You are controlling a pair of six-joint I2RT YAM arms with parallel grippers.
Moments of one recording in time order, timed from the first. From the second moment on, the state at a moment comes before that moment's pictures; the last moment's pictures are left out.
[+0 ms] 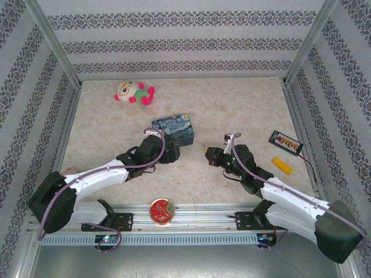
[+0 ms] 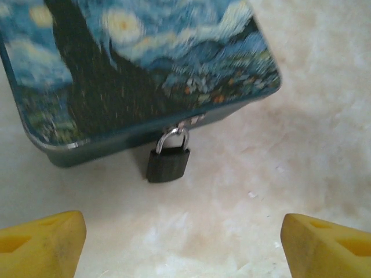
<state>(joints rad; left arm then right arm) -0.73 1.30 0.66 -0.09 -0.13 -0.72 0.65 0.92 0.33 0.20 -0.11 0.90</state>
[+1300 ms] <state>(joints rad) -0.77 1.80 0.99 -0.16 -0.42 -0.66 0.65 1.00 0.34 0.06 0.03 0.80</state>
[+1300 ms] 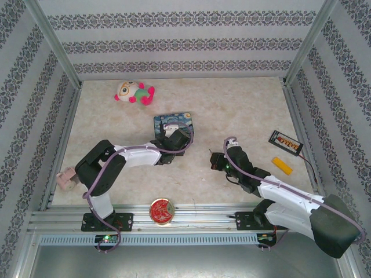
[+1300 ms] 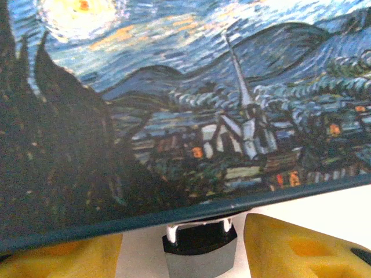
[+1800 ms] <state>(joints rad) -0.75 1.85 1.04 -0.17 -0.39 -0.69 0.64 1.01 0.35 0.07 0.03 0.79</state>
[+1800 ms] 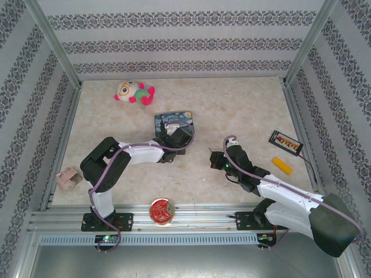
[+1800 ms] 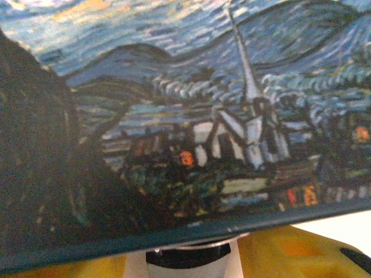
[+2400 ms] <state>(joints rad) -0.73 1.90 1.06 -0.17 -0.38 -0.71 0.64 1.03 0.35 0.08 0.03 0.78</state>
